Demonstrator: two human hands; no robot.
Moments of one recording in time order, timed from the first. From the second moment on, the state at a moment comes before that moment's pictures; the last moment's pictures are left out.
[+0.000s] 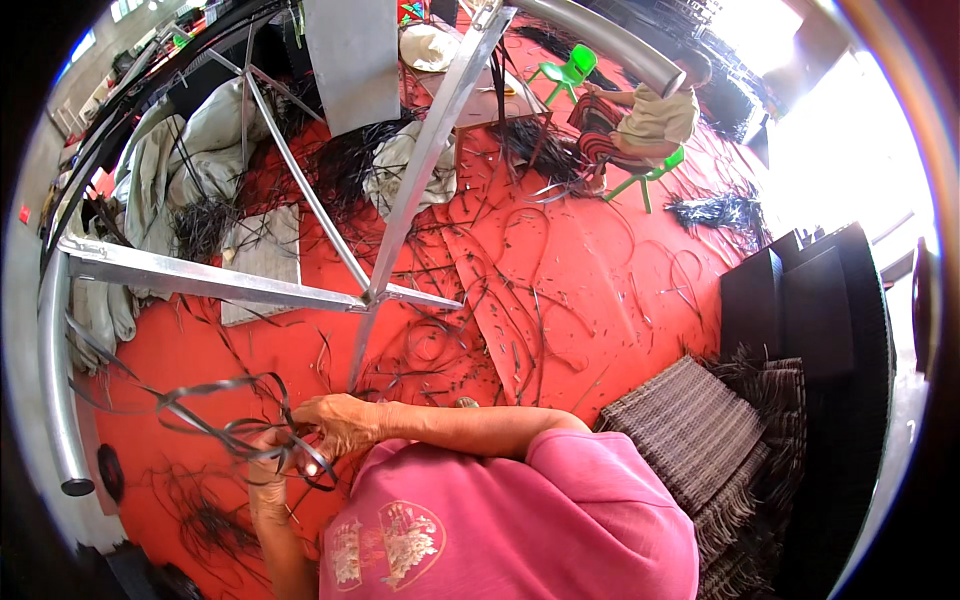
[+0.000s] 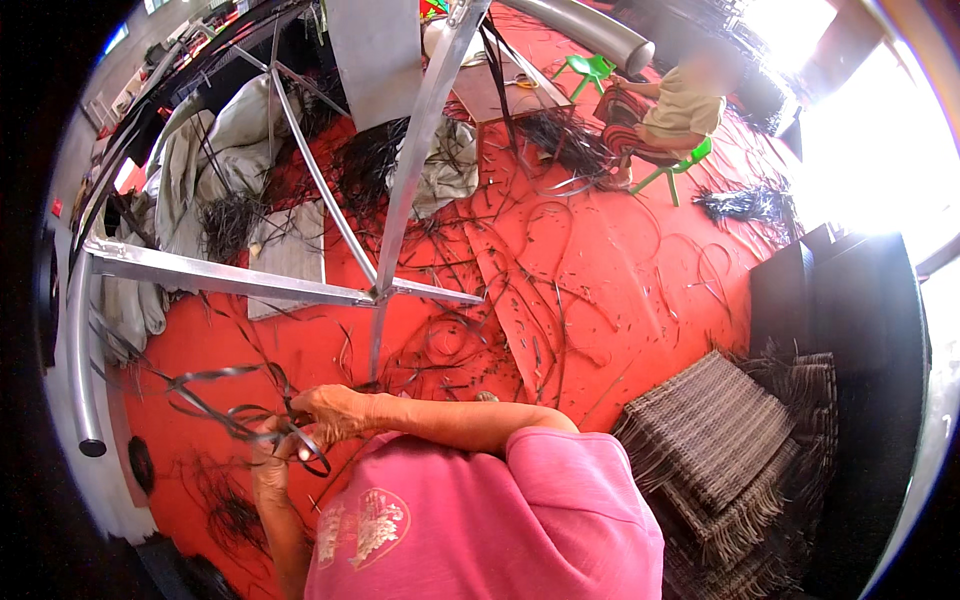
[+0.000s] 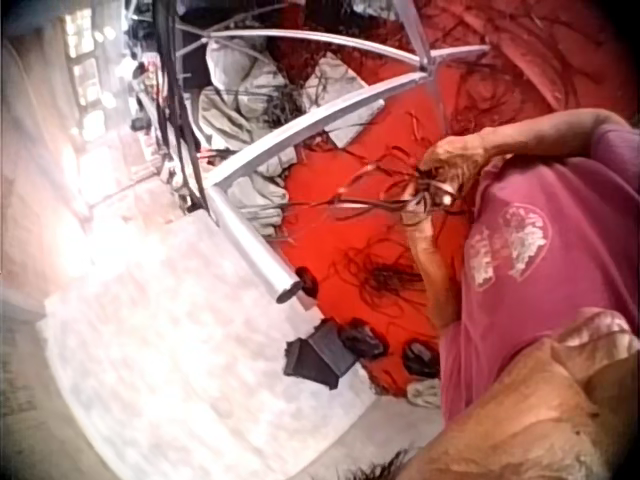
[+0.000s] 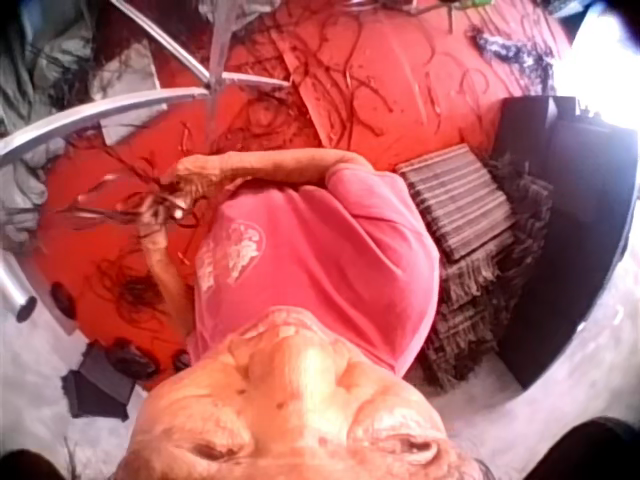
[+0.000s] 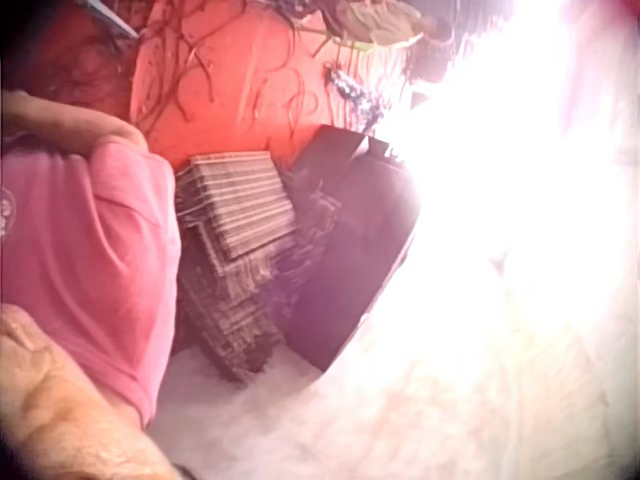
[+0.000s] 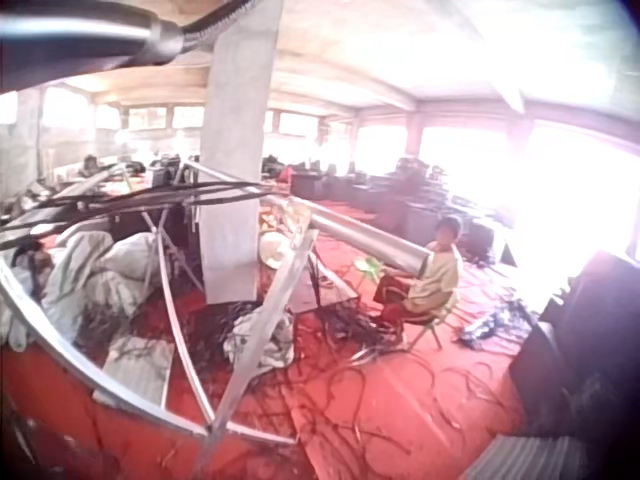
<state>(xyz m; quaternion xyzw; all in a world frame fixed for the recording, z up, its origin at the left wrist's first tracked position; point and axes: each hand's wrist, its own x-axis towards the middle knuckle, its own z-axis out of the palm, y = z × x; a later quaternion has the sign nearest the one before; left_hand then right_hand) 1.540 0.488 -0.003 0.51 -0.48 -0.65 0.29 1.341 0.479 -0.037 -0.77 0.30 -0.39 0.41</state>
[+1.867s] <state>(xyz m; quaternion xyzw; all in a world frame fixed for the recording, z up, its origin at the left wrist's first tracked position) 1.497 0.521 -0.013 0.52 -0.63 -0.24 0.52 1.338 0.458 0.005 -0.27 0.32 -0.32 0.85</state>
